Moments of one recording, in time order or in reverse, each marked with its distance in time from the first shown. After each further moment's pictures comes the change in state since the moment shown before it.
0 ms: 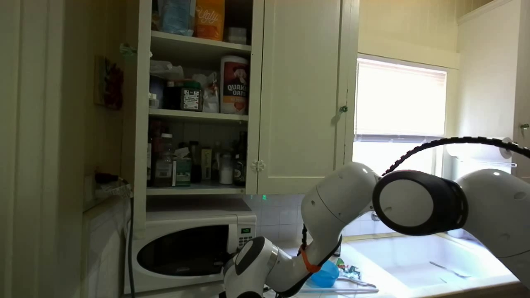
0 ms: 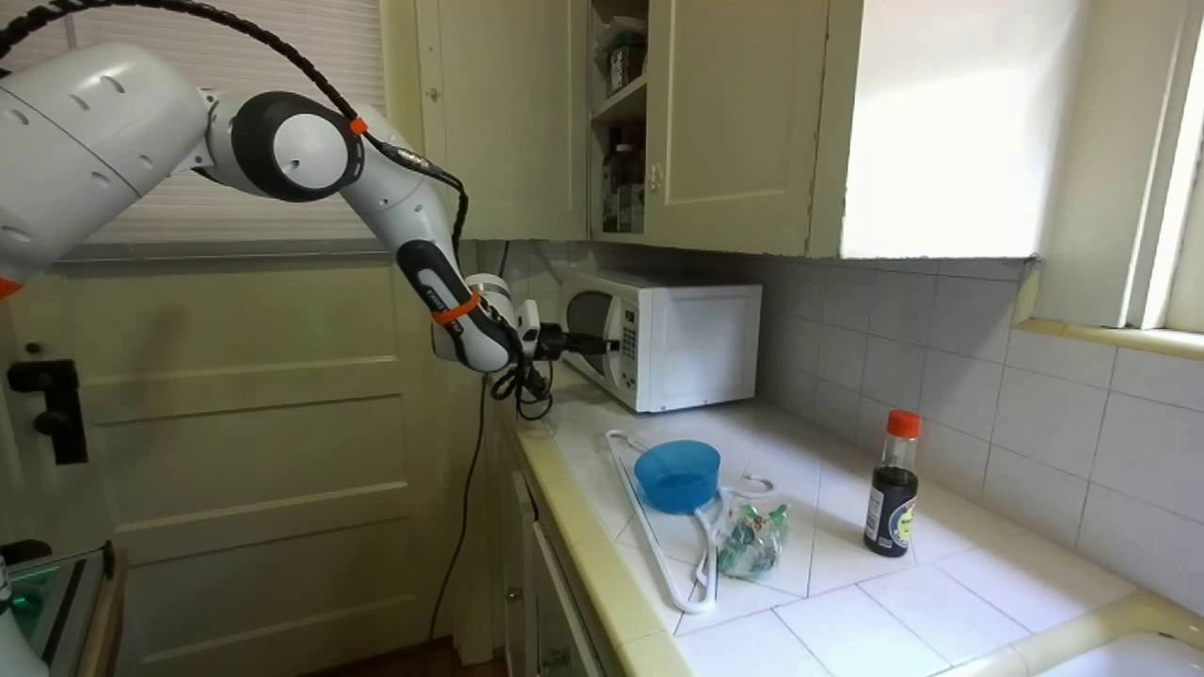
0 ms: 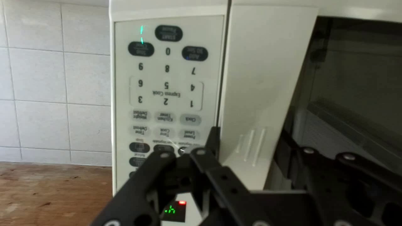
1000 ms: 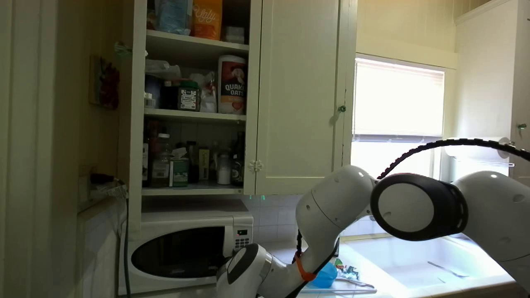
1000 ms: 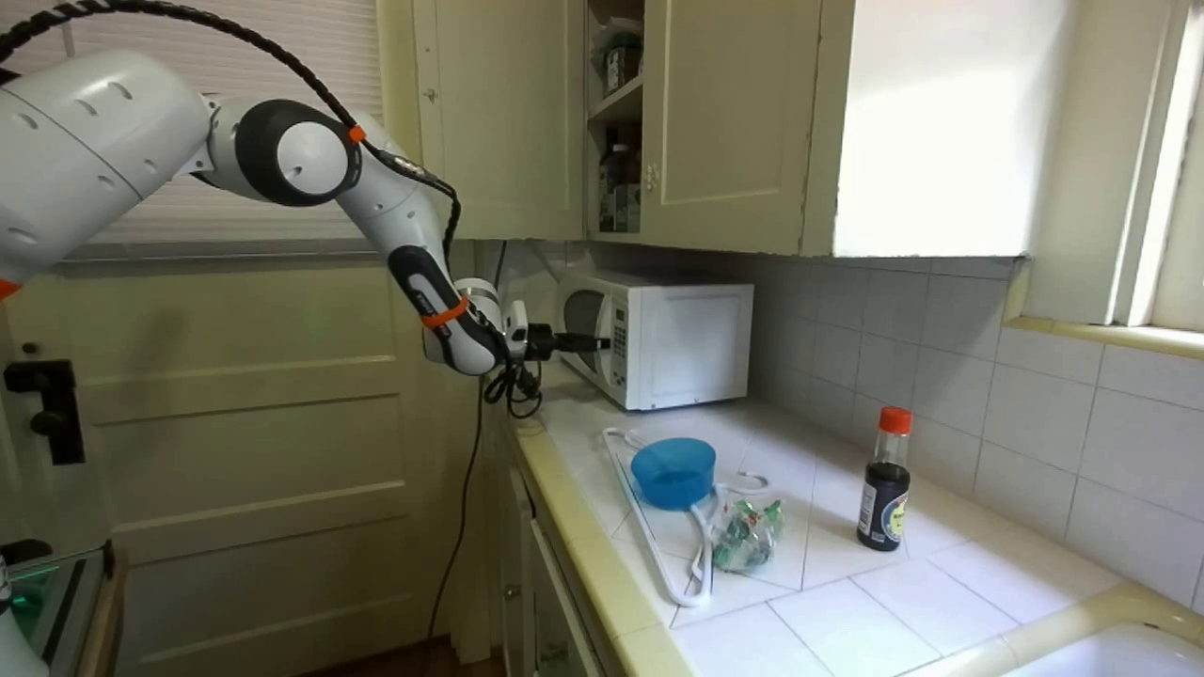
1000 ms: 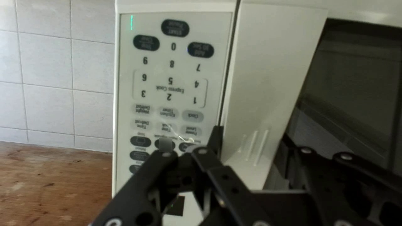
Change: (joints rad) arm 0.043 0.017 0.005 0.000 0.032 -0.086 -0.053
